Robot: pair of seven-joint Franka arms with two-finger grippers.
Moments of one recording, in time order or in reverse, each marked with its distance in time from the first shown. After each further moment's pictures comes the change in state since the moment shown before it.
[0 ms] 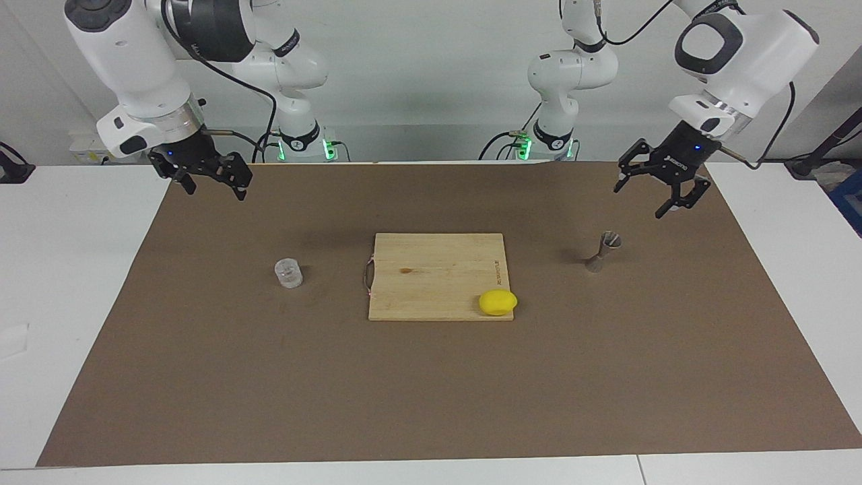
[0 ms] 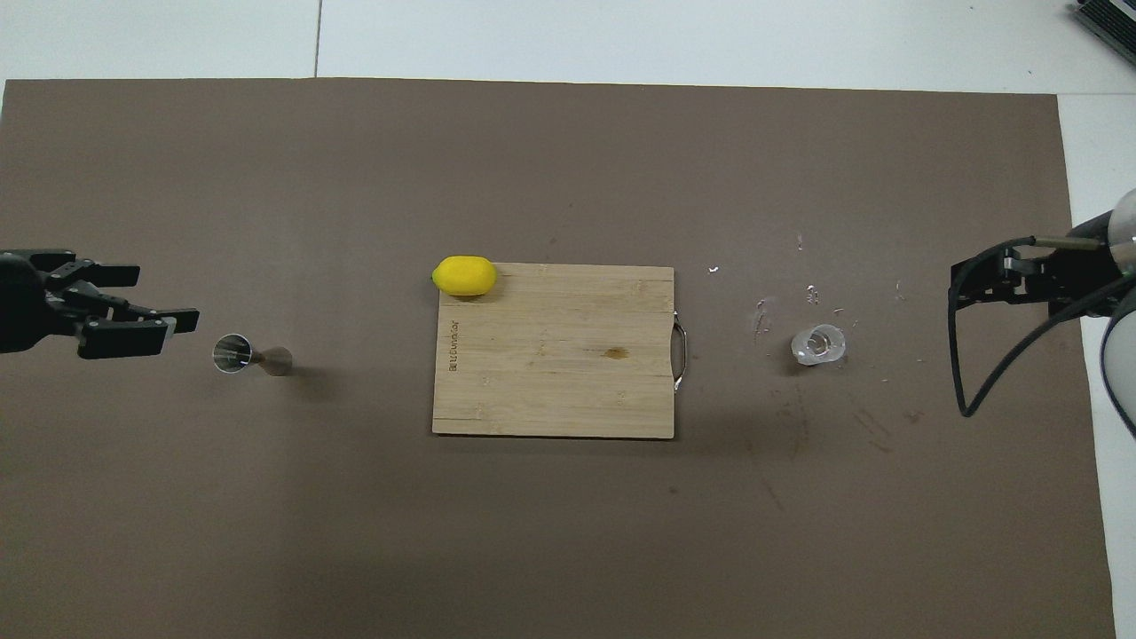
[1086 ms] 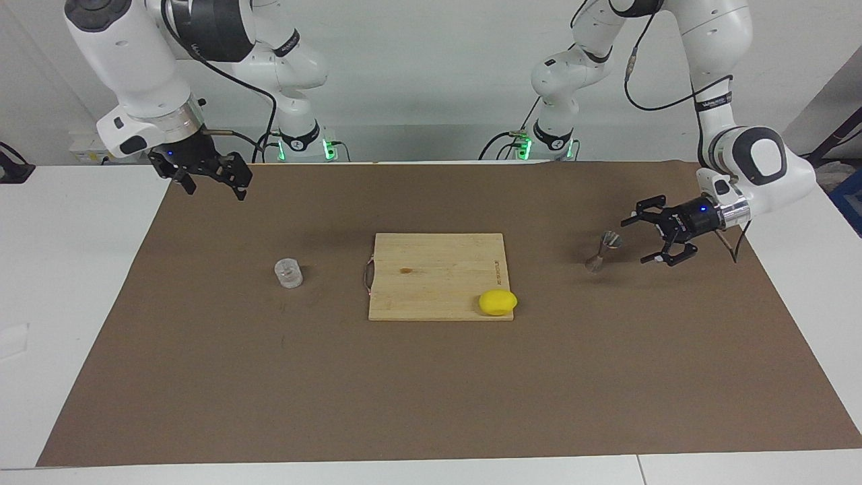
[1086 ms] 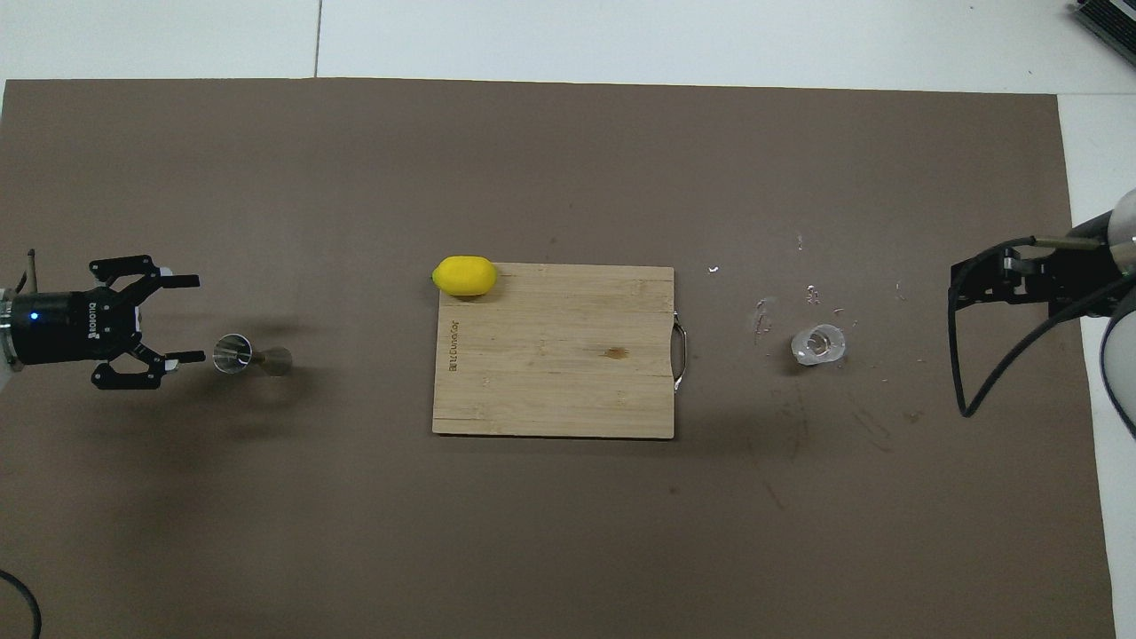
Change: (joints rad) left arm 0.278 0.443 0.000 0.009 -0.503 -0.306 1.279; right arm 0.000 0.000 0.000 0.000 0.000 0.000 0.000
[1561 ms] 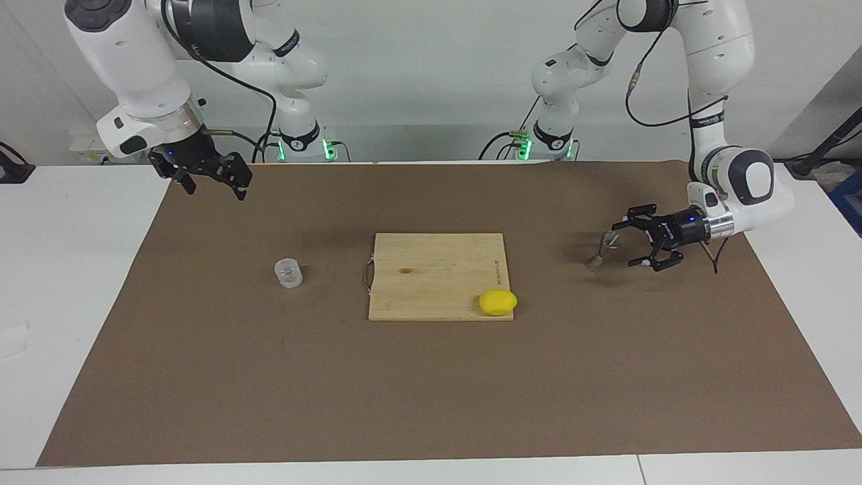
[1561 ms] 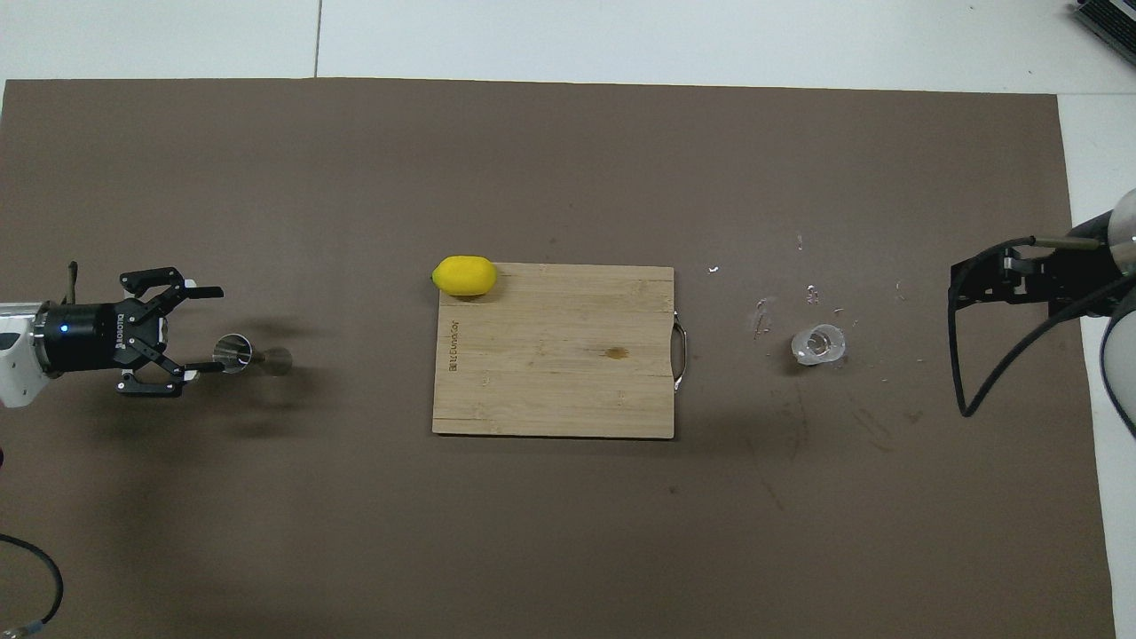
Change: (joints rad) left arm 0.016 0.082 -0.002 0.005 -0.067 -0.118 0.099; right arm 0.000 0.000 0.000 0.000 0.000 0.000 0.000
